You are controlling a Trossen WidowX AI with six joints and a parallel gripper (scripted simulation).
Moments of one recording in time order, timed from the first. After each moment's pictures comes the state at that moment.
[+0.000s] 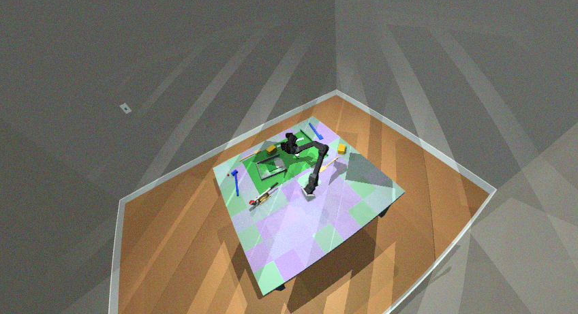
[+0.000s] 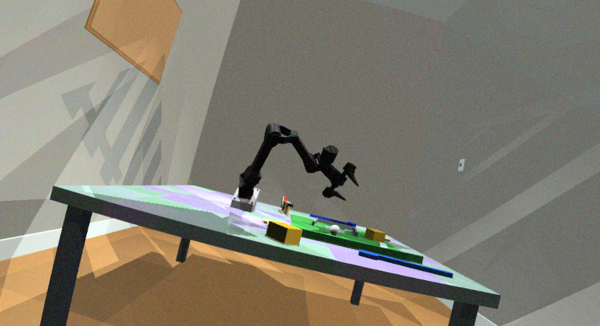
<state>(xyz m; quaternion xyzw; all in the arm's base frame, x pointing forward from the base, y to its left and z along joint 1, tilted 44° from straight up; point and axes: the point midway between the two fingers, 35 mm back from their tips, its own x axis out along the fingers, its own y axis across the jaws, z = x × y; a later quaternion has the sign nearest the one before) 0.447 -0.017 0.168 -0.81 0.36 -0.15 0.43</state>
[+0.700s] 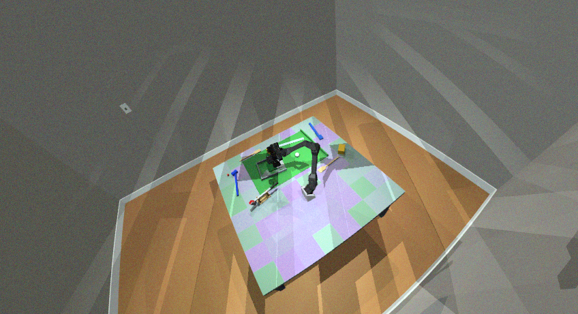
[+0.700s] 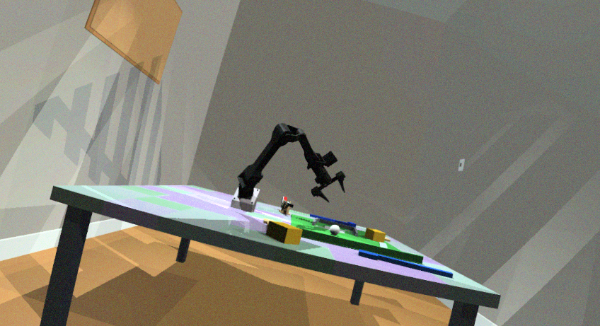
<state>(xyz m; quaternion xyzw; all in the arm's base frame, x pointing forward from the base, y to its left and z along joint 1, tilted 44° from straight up) 0.424 0.120 0.000 -0.80 0.34 0.20 0.45</state>
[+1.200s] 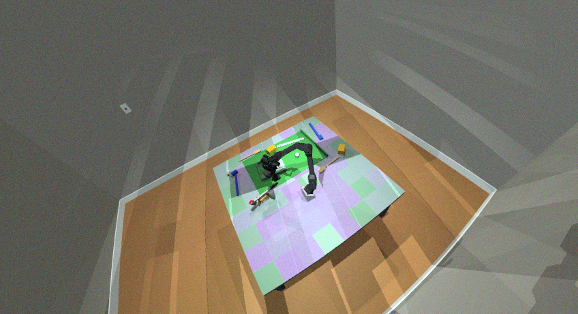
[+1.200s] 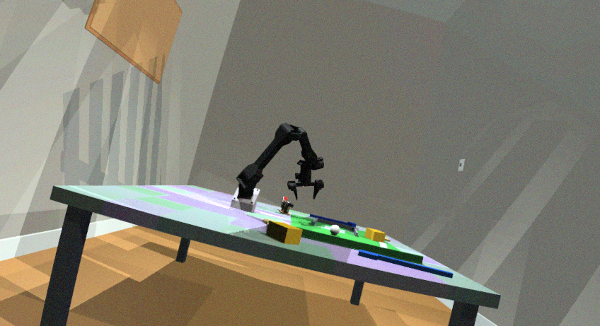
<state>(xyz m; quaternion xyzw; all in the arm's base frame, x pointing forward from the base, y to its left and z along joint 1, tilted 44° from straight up) 0.293 0.168 -0.091 -0.67 0.50 0.40 0.37</state>
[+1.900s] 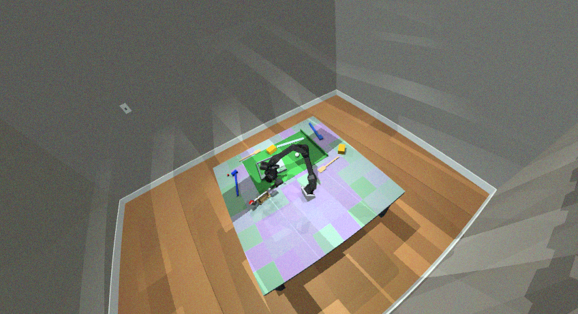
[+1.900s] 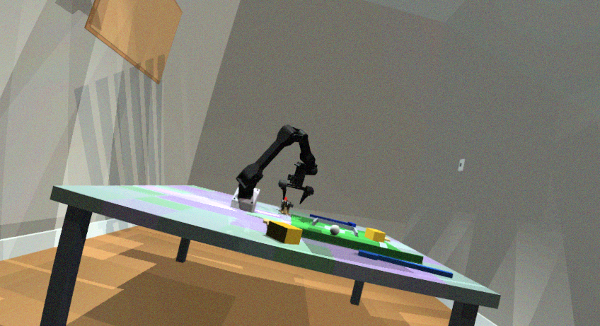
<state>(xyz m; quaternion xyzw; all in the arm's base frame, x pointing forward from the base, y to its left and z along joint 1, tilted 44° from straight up) 0.233 0.154 -0.112 -0.60 0.61 0.42 0.31</state>
